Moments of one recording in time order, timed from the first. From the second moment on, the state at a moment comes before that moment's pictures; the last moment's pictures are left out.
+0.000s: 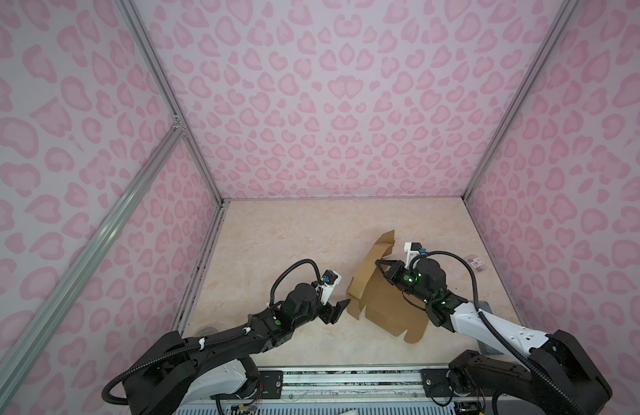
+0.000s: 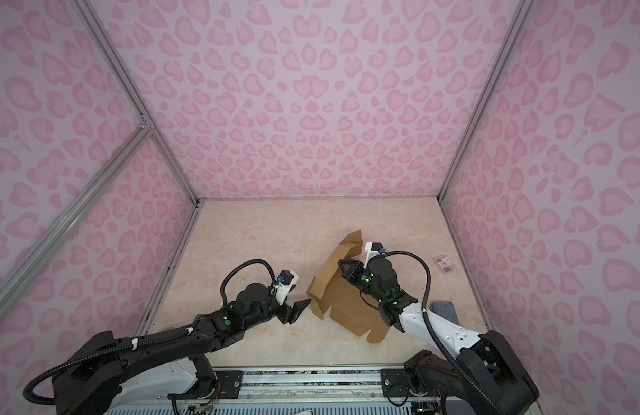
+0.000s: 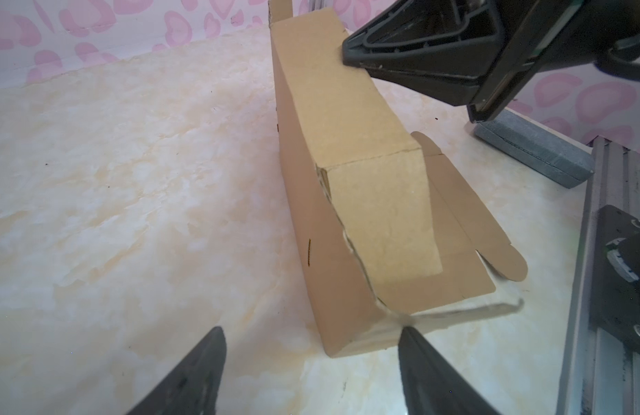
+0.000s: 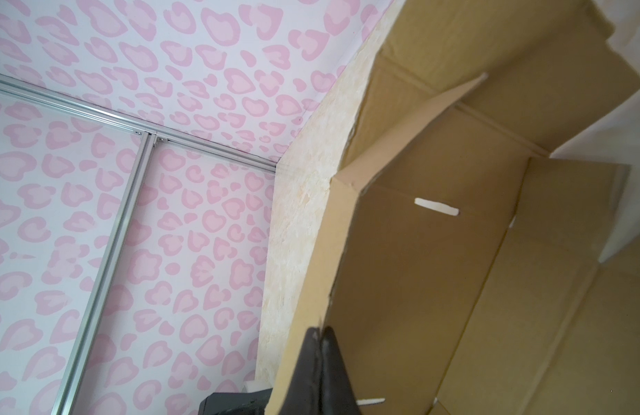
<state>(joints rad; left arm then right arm) -0.89 1.14 0.40 0.29 0.01 -0.12 0.52 1.17 0.45 0.42 -0.18 1.12</state>
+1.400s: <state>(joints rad) -0.97 1.24 0.49 0.27 -0.02 -0.03 0.53 1.16 0.41 0.46 -0.18 1.13</state>
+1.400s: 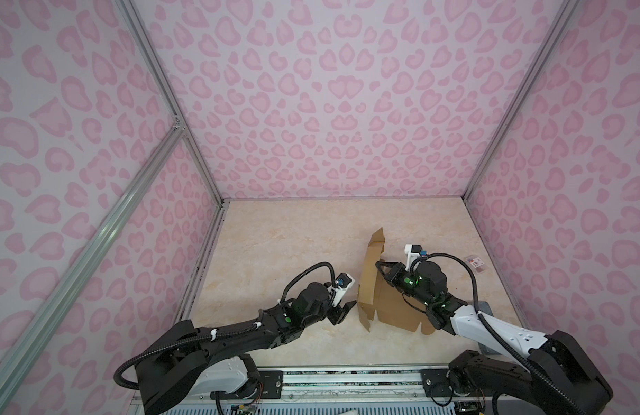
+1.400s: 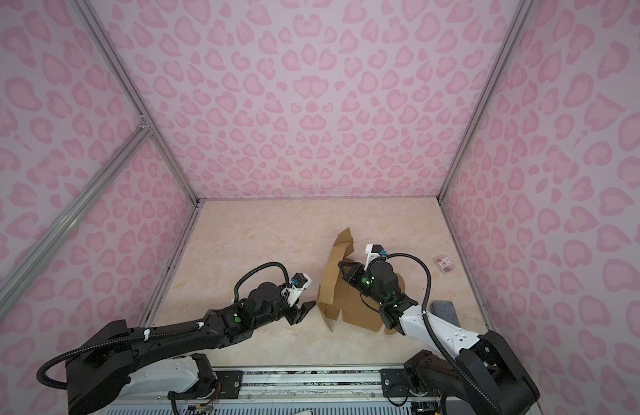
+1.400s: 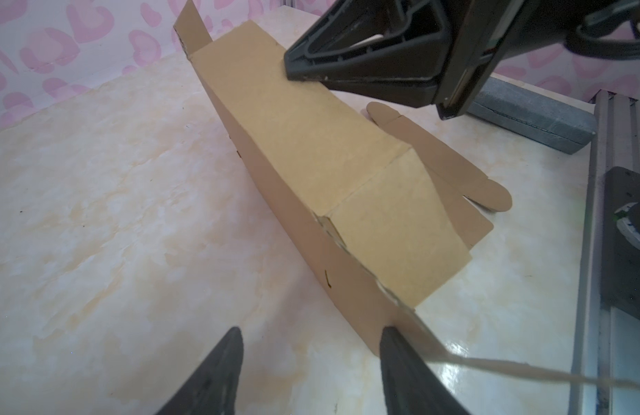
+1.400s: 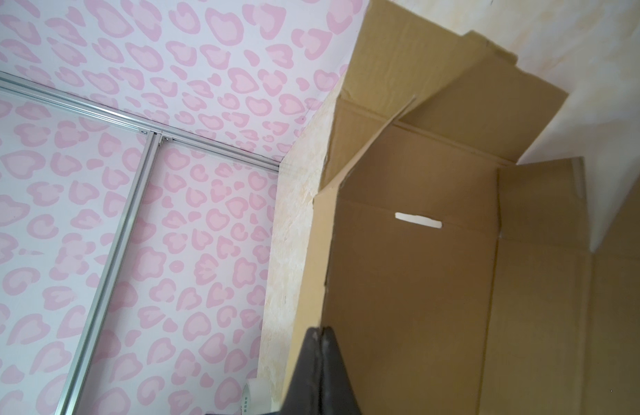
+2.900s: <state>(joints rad) -1.02 1.29 0.55 0.23 0.08 -0.10 0.52 1.09 0.38 0.44 -0.18 1.13</state>
